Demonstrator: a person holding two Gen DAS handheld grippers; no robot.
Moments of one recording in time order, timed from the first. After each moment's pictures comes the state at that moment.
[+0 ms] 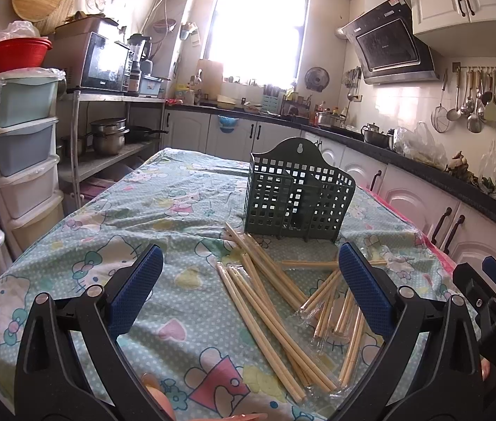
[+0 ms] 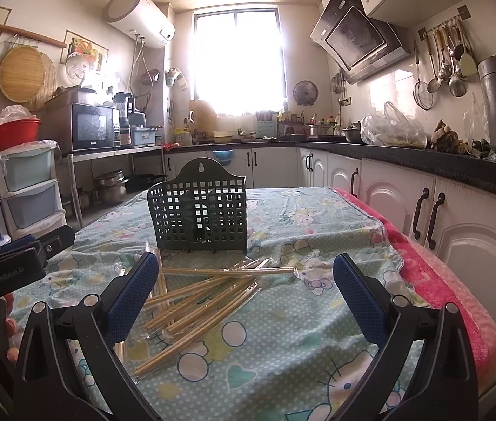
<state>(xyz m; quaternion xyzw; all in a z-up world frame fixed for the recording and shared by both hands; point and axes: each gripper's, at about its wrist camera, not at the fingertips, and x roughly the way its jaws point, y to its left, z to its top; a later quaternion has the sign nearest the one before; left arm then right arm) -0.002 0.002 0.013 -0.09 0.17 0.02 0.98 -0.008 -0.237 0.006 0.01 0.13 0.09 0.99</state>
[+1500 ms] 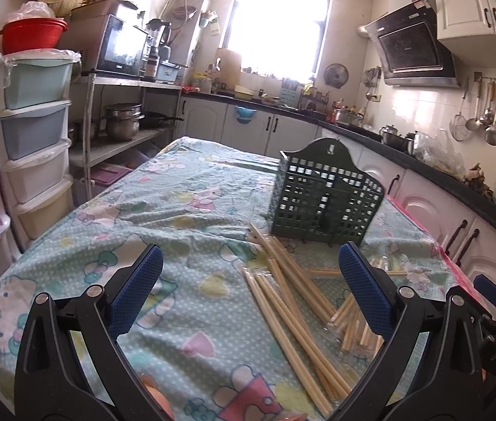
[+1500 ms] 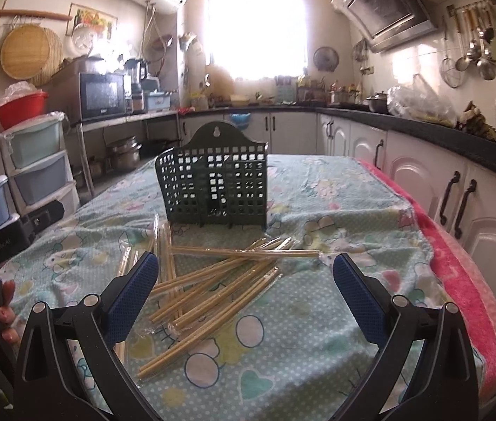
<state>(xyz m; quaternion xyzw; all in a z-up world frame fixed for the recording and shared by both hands) 0.020 0.033 0.009 -0.11 0.19 0.05 0.97 0.039 -0.220 0.004 -0.01 0.21 0.13 0.97</state>
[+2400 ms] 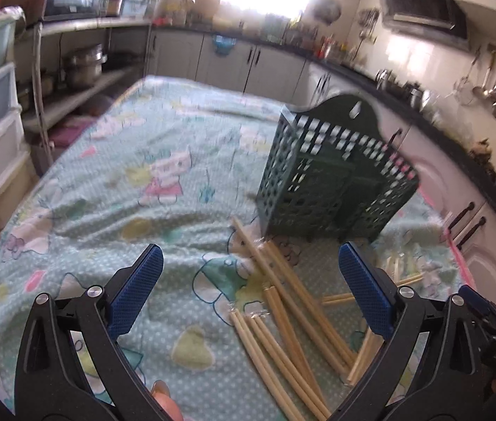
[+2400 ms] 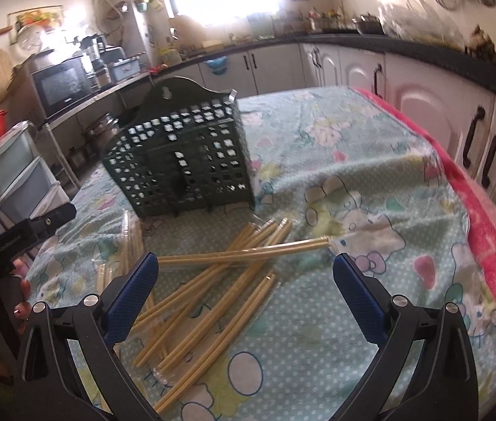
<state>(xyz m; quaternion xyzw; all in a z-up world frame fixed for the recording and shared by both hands) 0.157 0.055 -0.003 -0.12 0.35 -0.02 0.93 0.137 -0.234 -0.008 0.08 0.36 0.11 0.92</state>
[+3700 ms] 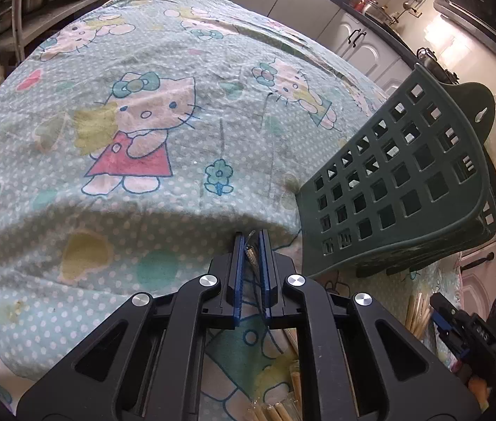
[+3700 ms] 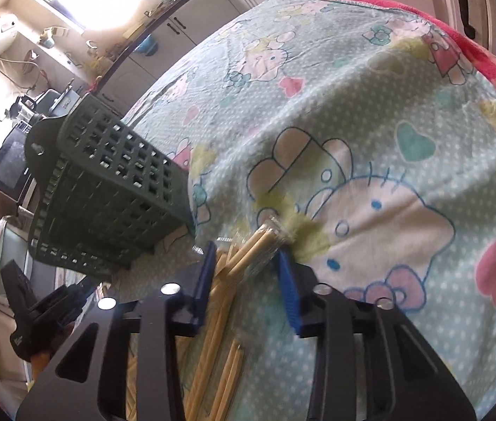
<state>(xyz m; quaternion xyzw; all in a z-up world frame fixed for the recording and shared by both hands) 0.265 0.087 -0.067 -0.21 0.48 -0.04 0.85 0.240 -0.289 -0.062 0.28 0.47 0.07 0.83</state>
